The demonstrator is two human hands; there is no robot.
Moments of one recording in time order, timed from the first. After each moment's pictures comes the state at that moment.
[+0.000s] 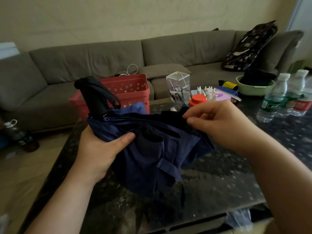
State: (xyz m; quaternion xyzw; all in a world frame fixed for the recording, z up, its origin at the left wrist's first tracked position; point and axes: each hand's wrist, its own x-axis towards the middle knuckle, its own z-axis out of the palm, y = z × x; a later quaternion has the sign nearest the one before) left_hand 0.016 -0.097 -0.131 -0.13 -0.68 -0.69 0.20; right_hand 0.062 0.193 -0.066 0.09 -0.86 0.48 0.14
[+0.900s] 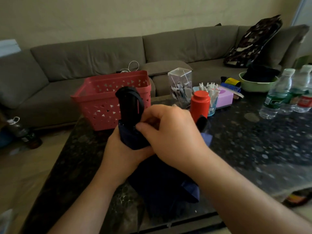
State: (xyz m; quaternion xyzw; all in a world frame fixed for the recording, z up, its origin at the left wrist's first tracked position) left_hand 0.035 -0.067 -0.145 -0.14 -0.75 -0.64 0.11; right_hand 0.068 0.091 -0.071 0.16 -0.88 0.38 0.25
